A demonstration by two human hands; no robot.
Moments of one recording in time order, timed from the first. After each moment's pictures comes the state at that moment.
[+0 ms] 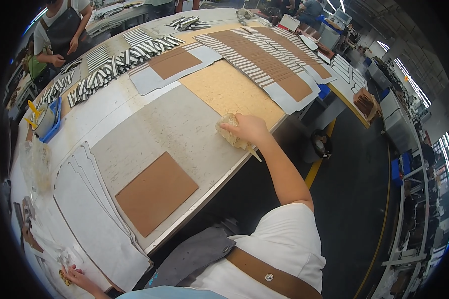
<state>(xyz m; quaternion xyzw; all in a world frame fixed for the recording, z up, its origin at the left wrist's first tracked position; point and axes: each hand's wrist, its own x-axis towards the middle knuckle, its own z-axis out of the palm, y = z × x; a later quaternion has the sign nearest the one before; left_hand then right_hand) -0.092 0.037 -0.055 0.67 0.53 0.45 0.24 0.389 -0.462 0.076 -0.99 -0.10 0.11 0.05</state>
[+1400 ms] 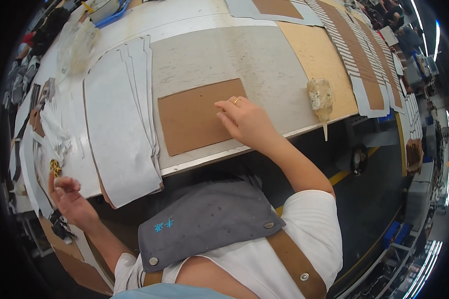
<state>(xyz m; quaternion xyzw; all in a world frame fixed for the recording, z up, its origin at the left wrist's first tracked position) -0.026 -0.125 0.069 0.64 0.26 0.55 0.47 0.276 -0.349 0.033 -0.82 -0.50 0.02 0.29</state>
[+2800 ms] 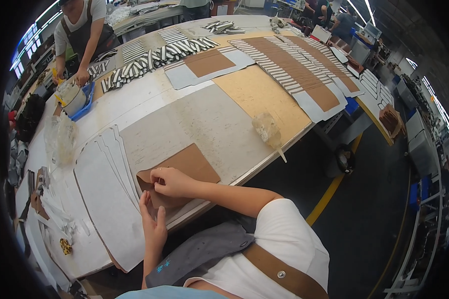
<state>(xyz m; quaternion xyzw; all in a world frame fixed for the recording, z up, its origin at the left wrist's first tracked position) 0.097 -0.213 0.007 0.79 0.16 0.22 0.55 0.255 -0.278 0.010 -0.69 -0.47 0.21 0.50</state>
